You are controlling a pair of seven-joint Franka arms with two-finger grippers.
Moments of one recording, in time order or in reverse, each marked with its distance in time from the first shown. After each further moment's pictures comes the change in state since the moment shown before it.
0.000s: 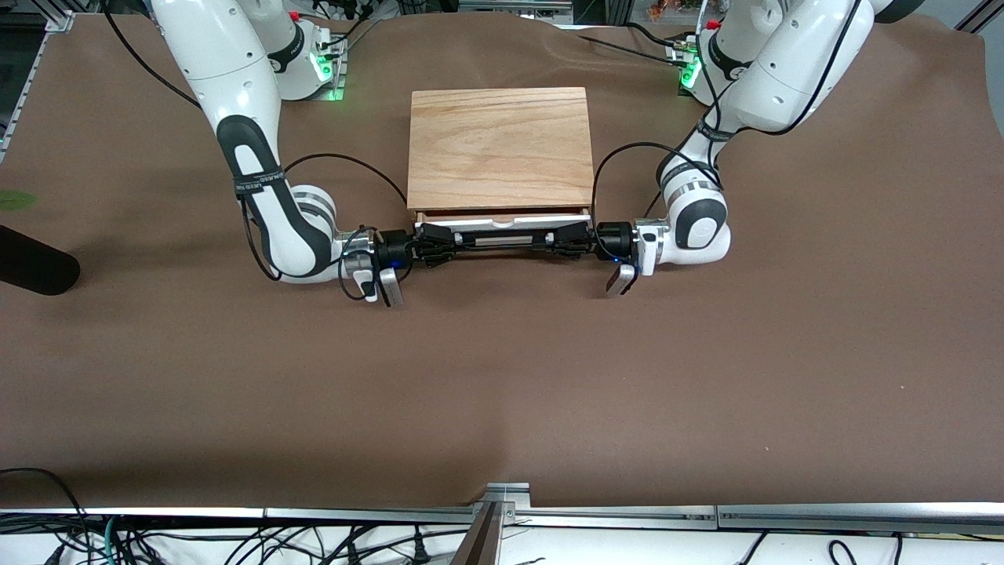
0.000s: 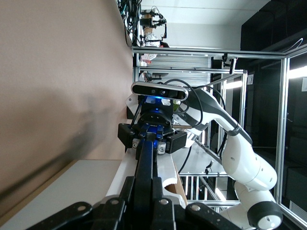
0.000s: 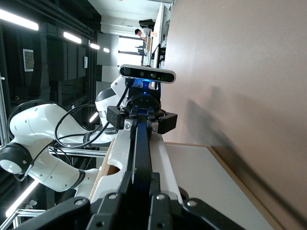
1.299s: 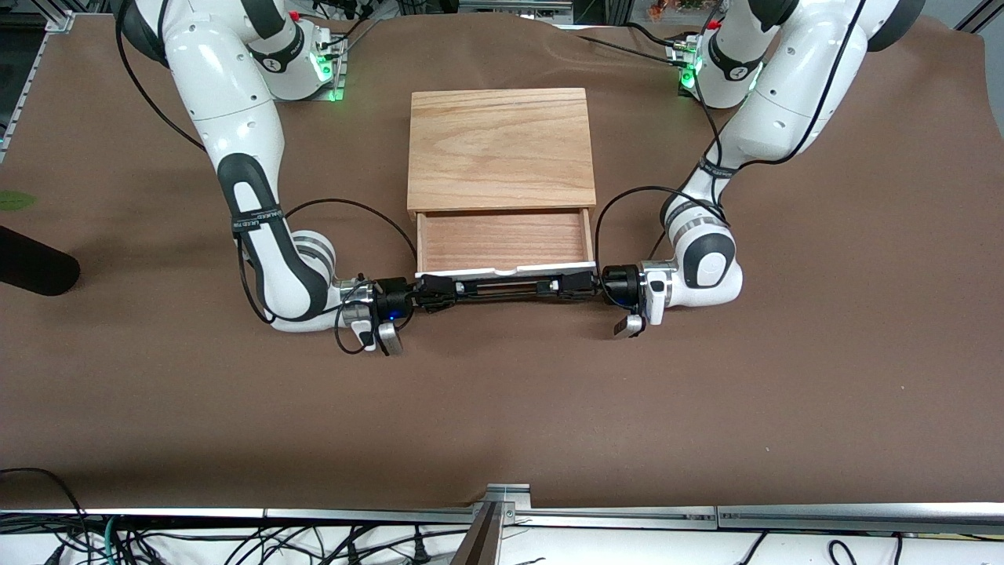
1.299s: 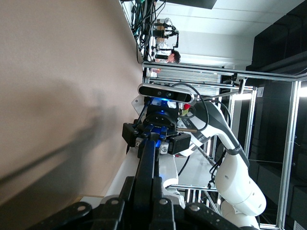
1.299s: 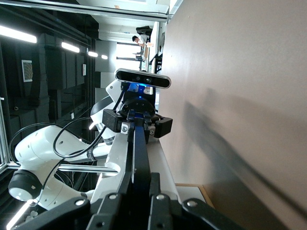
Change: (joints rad) left arm -0.034 0.122 0.081 0.283 0.075 0.033 -0.230; right arm -0.039 0.205 -0.004 0.361 -0.036 0.005 0.181
